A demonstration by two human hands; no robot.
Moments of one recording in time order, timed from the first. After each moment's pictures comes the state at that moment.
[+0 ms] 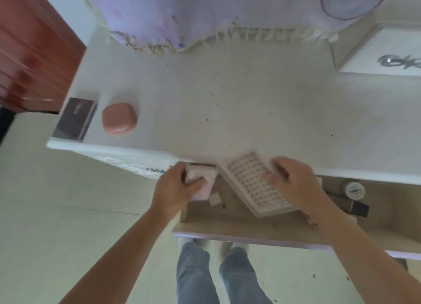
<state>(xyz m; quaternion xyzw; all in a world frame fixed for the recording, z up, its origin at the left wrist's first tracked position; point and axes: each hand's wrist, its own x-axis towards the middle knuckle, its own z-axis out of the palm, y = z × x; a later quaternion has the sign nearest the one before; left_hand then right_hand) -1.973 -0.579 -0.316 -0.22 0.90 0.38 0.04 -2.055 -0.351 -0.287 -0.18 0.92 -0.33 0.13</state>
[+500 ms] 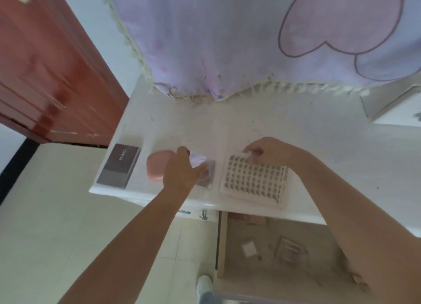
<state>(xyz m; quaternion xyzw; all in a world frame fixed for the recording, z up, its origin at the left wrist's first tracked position) -2.074 -0.690 -0.290 -0.28 0.91 0.31 0.04 -2.190 -0.506 -0.270 -0.27 0.89 -0.15 0.34</state>
